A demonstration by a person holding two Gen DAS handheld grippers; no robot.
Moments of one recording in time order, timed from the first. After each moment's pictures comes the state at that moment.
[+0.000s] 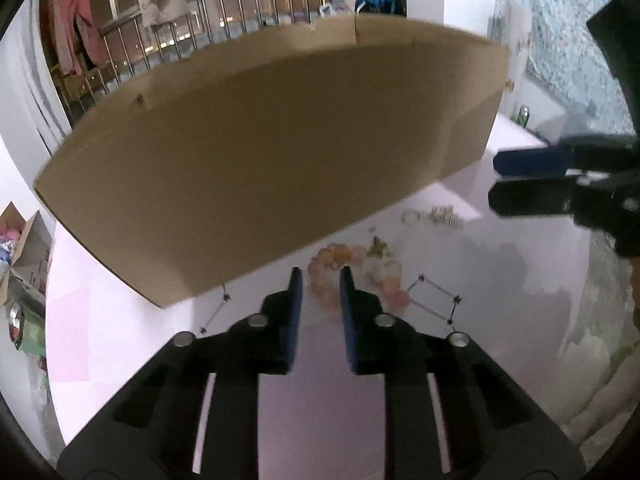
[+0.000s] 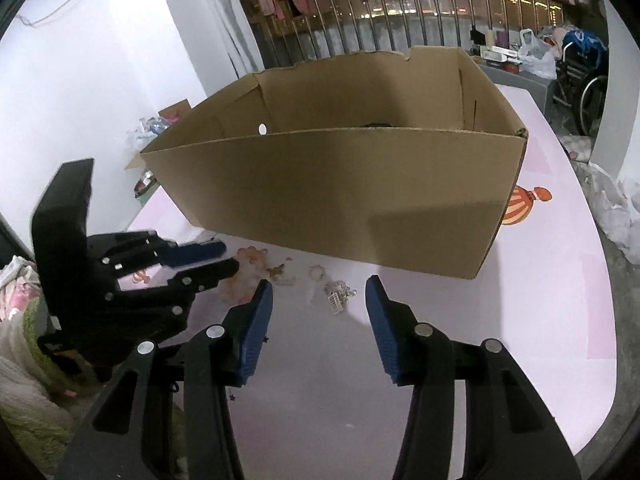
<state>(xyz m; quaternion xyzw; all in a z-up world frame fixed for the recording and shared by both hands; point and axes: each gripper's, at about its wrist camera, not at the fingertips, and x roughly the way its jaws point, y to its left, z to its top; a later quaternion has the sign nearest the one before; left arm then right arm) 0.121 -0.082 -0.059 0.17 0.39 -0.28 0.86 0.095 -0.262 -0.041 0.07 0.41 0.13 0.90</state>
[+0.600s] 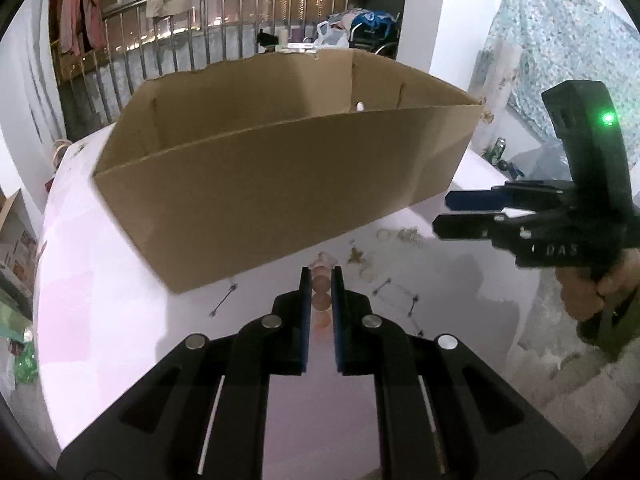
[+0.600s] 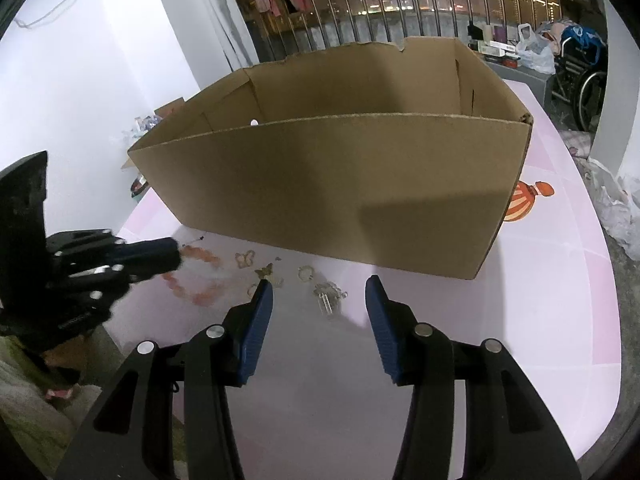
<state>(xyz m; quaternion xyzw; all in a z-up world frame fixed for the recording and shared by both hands) 0.108 -0.041 -0.026 0.10 0.38 -0.32 0.86 0.101 -0.264 -0.050 0.07 0.41 0.12 0.90</state>
